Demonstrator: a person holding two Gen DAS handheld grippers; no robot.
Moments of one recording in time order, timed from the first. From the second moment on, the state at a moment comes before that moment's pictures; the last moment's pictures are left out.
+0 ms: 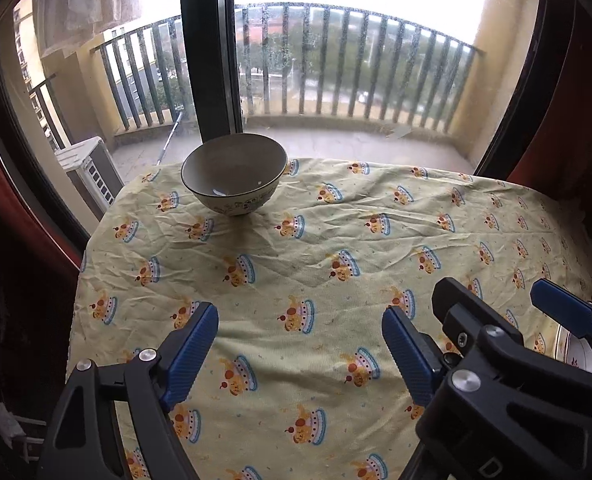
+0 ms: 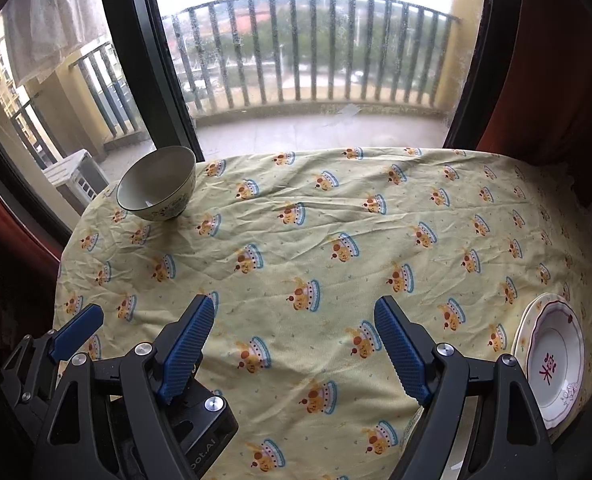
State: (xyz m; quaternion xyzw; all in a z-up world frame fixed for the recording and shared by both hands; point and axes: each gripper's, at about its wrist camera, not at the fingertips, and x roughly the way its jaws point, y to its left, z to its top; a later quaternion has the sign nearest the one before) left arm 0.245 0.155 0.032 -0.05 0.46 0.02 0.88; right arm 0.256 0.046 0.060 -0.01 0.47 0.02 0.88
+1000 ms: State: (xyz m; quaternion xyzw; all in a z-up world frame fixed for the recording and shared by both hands) left arm 0.401 0.242 0.002 -0.03 0.45 0.08 0.89; right arm 0.424 0.136 0.026 -0.01 0.46 0.03 0.89
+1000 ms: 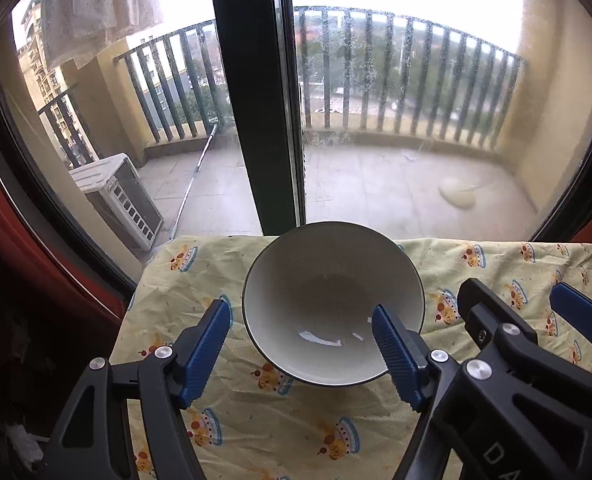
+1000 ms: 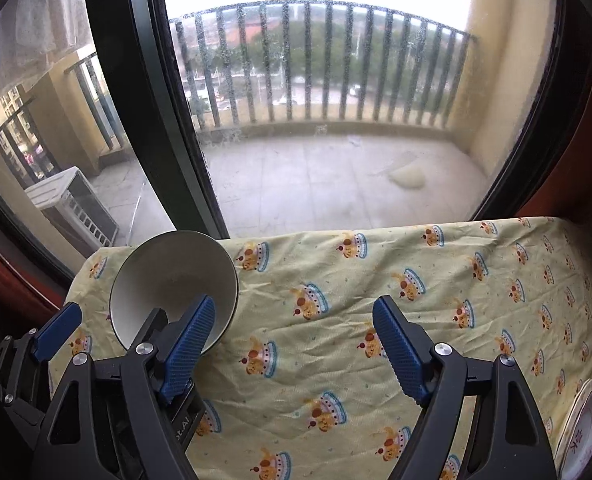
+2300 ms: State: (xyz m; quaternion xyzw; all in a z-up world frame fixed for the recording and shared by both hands) left arm 0.420 0.256 -0.027 -0.03 0.48 0.09 0.87; right arm 0.448 0.160 -0.018 -0.02 0.49 0.05 0.87
